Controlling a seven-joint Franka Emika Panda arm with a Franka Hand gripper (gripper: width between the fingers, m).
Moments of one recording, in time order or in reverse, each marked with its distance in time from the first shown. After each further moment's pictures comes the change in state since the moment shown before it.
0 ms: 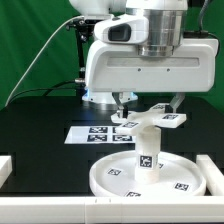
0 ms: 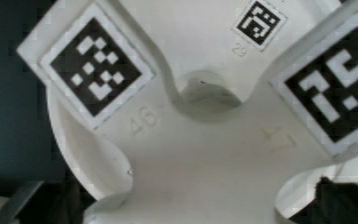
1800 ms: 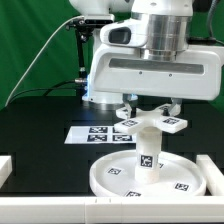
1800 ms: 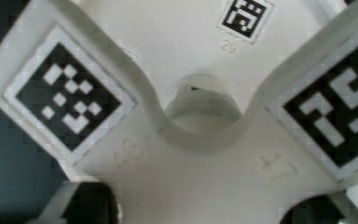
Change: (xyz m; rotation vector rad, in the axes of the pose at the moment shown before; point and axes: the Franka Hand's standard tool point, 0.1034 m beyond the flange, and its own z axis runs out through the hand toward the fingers) arm -0.001 -0.006 0.006 -0.039 0.000 0.290
